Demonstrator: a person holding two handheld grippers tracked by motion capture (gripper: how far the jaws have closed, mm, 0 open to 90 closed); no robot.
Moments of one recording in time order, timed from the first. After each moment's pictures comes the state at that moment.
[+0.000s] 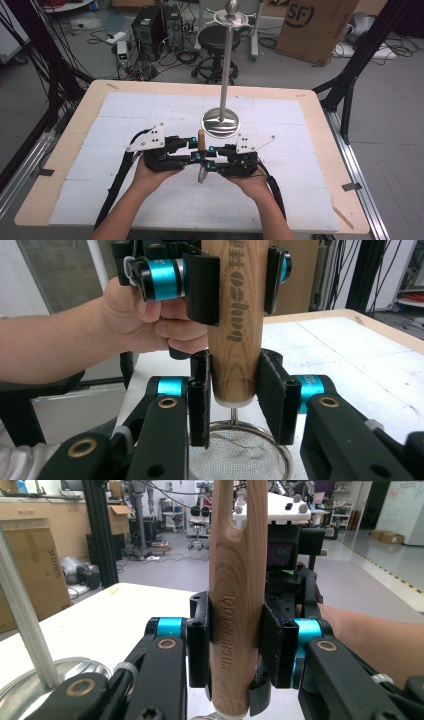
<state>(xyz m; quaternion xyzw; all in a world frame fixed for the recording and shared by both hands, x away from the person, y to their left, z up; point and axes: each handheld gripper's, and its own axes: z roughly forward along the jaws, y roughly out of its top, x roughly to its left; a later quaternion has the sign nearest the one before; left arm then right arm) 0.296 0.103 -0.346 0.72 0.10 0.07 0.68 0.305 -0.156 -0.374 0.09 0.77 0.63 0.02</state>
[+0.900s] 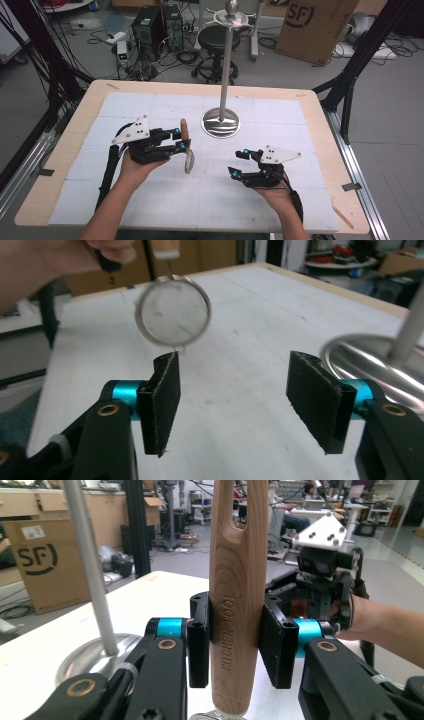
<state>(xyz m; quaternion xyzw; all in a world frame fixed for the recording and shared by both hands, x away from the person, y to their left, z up) 0.311 0.143 -0.343 0.72 0.15 0.12 0.67 0.287 -0.227 -0.409 0.21 0.78 0.58 0.12</state>
